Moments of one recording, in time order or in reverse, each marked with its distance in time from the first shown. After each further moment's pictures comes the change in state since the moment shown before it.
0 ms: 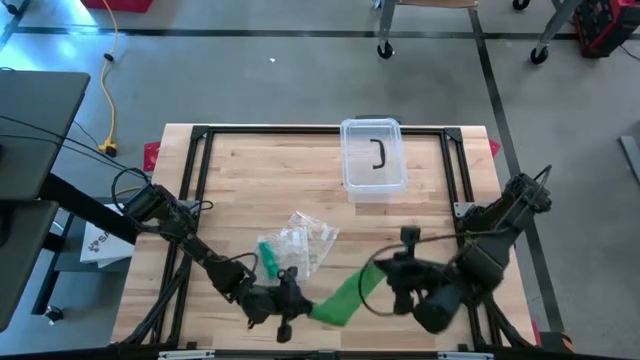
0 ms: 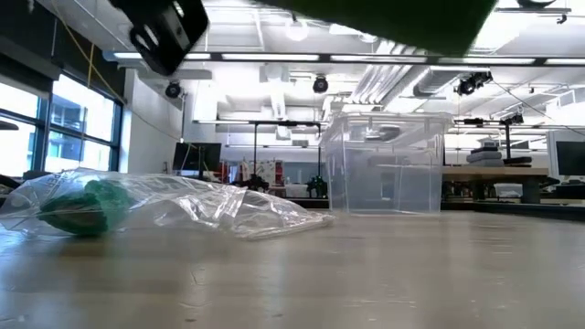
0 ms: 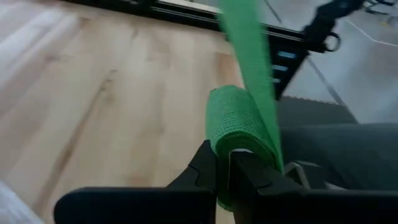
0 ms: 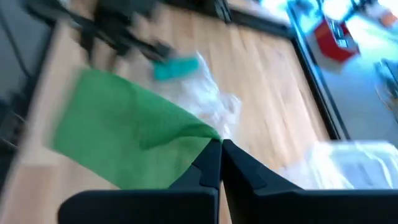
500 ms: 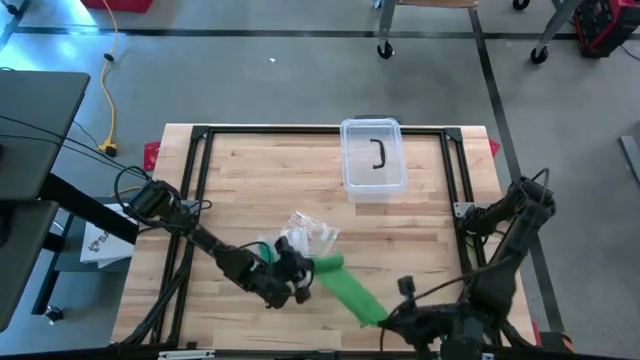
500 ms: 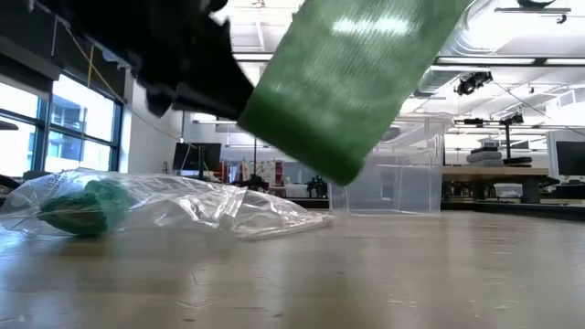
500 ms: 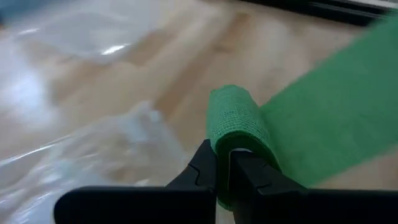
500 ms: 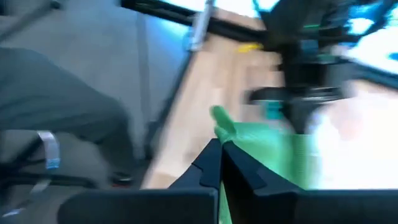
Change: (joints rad) left arm 0.114 0.000 -0.001 -0.318 -0.342 -0.213; right arm 0.165 0.000 -0.228 0.555 -0.139 -0.159
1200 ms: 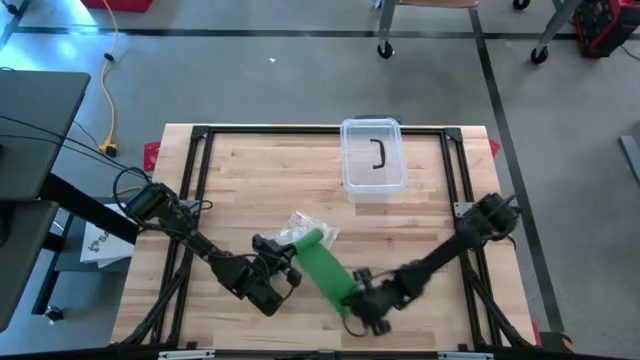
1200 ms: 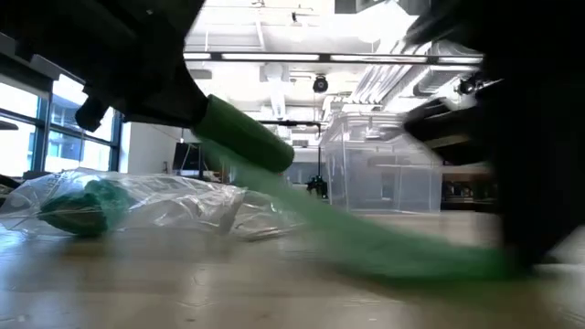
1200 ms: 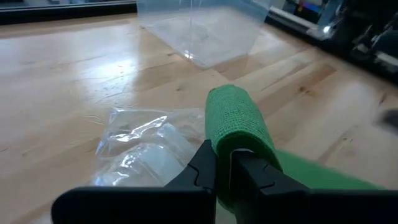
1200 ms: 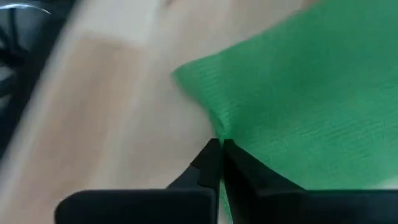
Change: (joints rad) left arm -0.067 0.001 0.000 -0.401 -0.314 -0.671; right arm -0.317 0.300 -0.376 0.381 -0.568 -0.055
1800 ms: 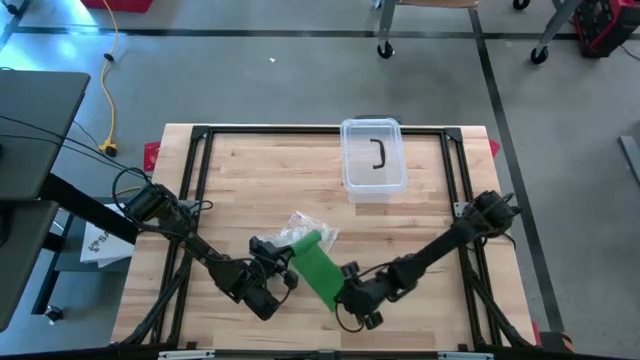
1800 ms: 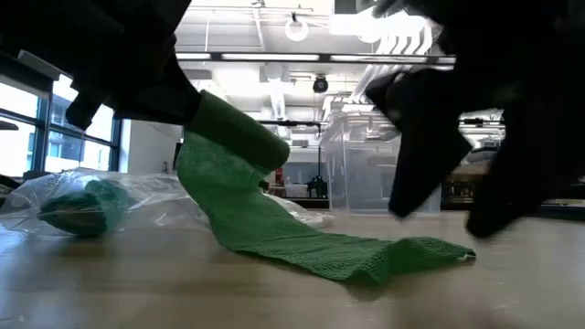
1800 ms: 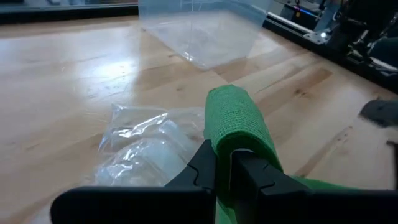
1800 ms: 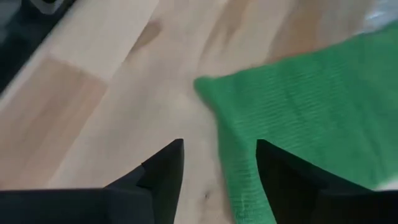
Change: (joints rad) left arm -0.030 0.000 0.007 -0.045 -0.023 -0.058; right arm -0.050 -0.006 0.002 0.080 0.051 -0.205
